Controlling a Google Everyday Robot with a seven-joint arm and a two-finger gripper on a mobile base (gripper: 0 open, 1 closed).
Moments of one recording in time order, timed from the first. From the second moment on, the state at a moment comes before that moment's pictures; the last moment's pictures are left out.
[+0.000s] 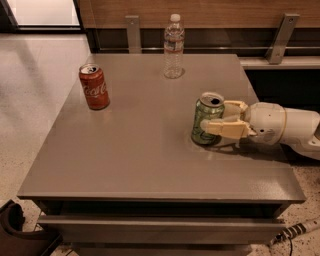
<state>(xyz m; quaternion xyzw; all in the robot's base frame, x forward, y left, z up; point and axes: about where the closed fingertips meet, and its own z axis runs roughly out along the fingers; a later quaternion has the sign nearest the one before) 0.521 -0.135 0.867 -0.41 0.60 0.42 0.54</state>
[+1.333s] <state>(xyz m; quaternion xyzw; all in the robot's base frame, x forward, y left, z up) 0.521 -0.124 0.869 -0.42 0.60 0.43 0.54</state>
